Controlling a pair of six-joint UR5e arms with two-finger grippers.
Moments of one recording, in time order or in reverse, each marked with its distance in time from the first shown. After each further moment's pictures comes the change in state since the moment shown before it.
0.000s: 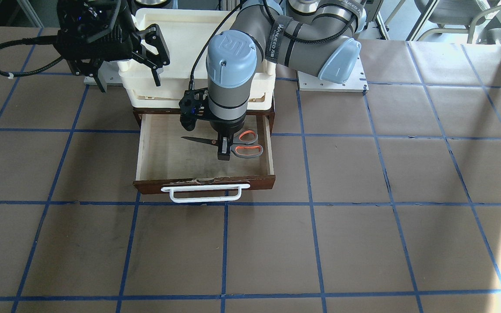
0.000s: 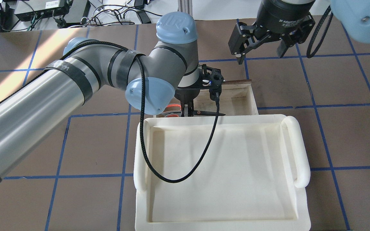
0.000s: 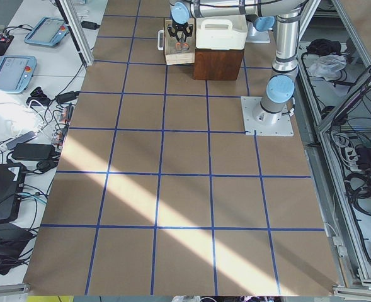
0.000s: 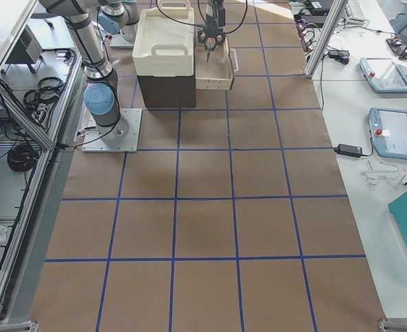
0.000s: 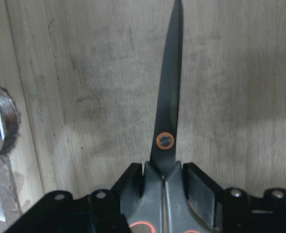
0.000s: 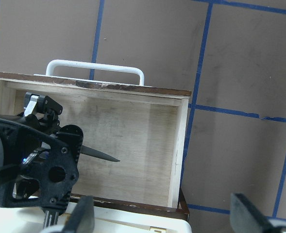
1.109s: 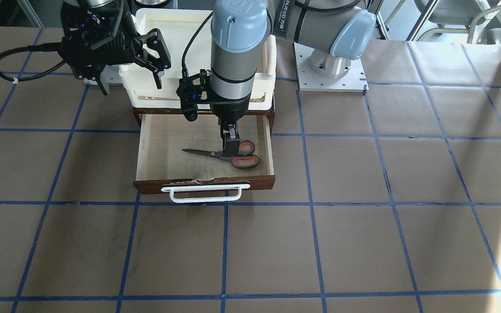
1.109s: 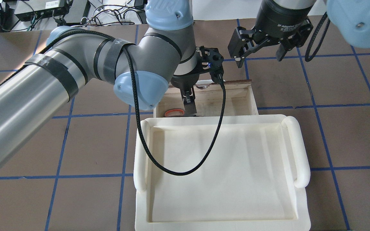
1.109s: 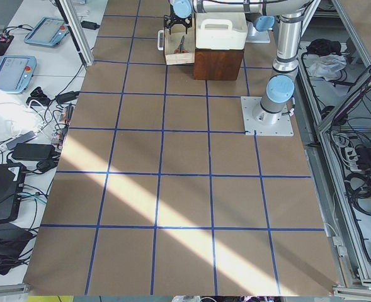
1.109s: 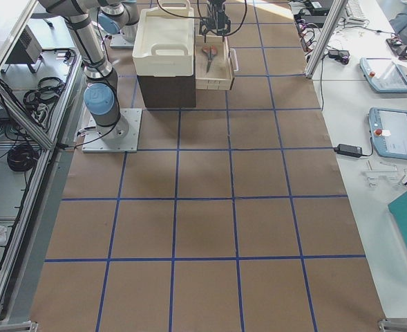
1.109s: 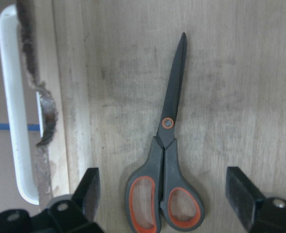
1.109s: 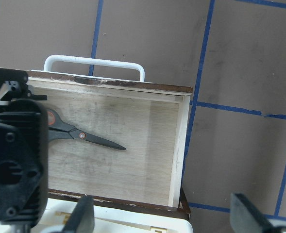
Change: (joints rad) left arm 0.021 0.078 0.060 0.001 0.022 -0.248; right arm 0.000 -0.001 0.019 -0.006 0.002 0.000
